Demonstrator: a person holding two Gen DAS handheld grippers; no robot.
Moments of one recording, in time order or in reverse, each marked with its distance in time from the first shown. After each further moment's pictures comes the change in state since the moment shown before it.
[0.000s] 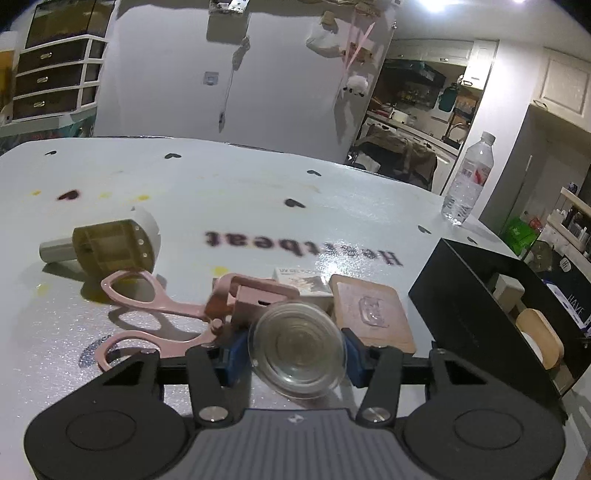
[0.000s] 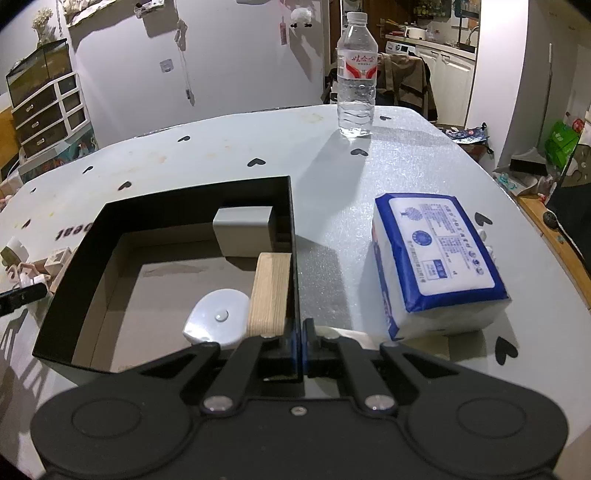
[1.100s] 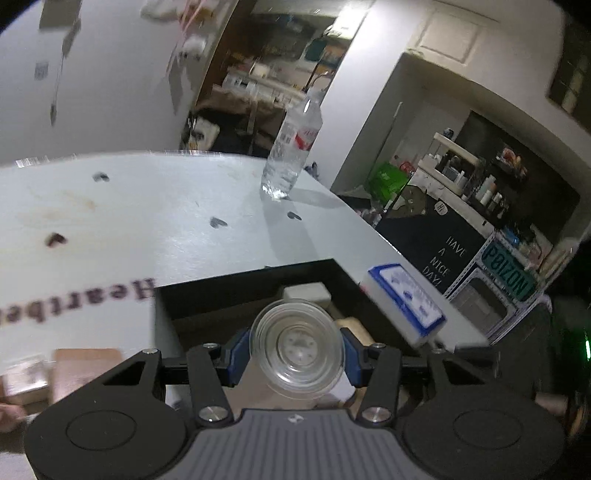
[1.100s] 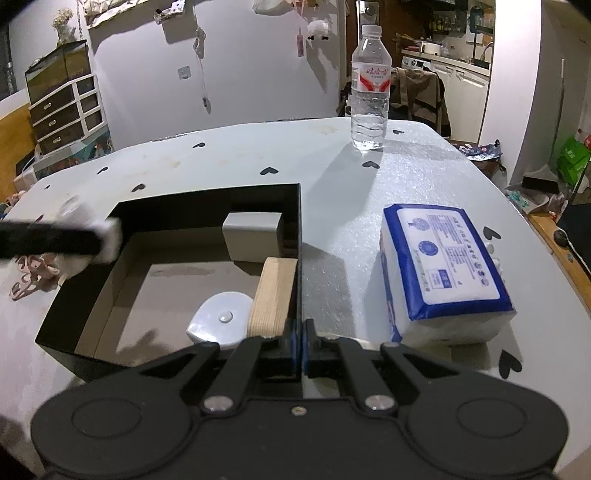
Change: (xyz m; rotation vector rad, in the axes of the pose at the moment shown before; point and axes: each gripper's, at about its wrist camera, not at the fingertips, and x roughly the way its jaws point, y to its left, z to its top) left arm 0.042 -0.158 0.067 0.140 0.189 -0.433; right arm -0.004 -0.004 -0.007 -0.040 -0.050 0.044
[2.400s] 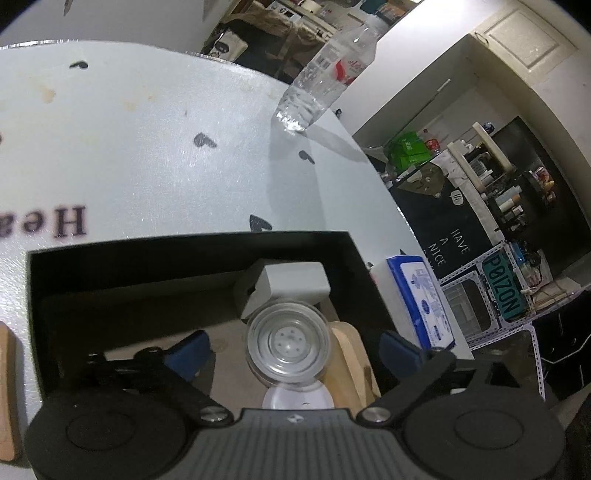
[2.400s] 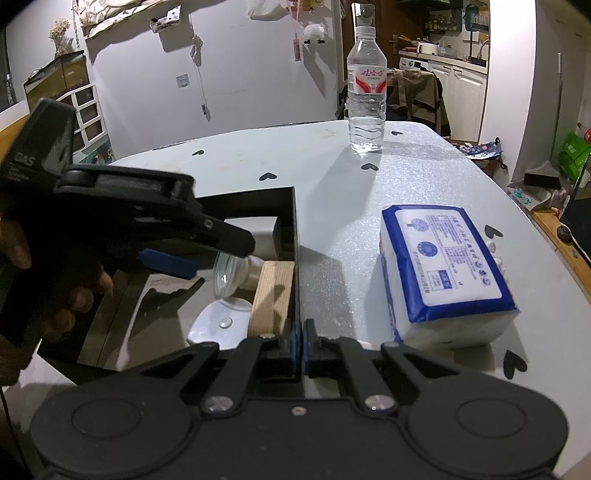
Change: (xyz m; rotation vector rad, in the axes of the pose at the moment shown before) left arm 0.091 0.007 0.014 -0.230 0.191 -0.043; right arm -0.001 -0.005 0.000 0.022 -0.010 0.014
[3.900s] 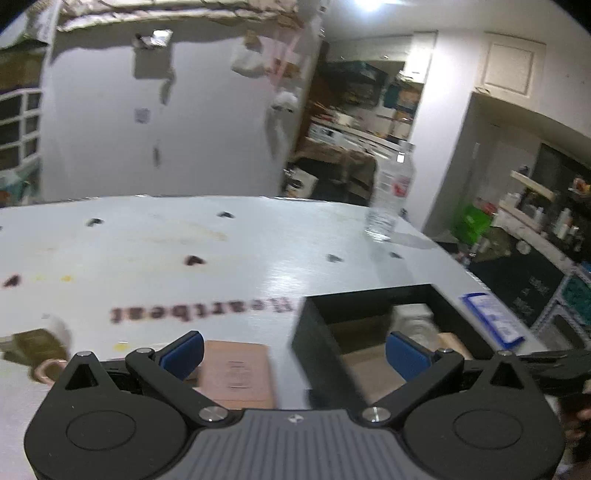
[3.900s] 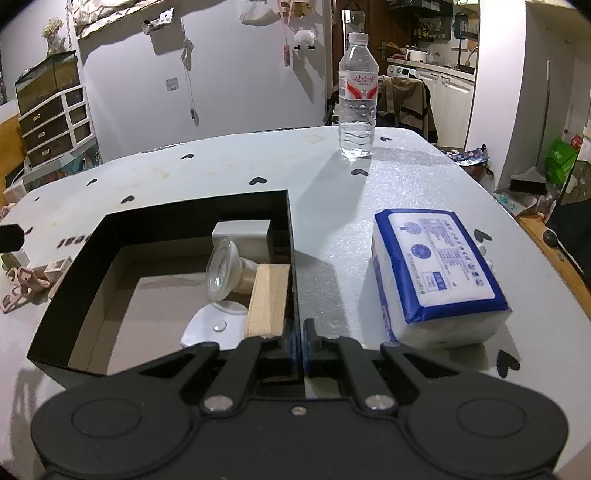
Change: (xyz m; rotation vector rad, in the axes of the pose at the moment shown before) left arm -0.164 0.030 -0.086 0.206 -0.440 0.378; right arm 0.000 0.010 -0.003 -0.002 -0.024 -0.061
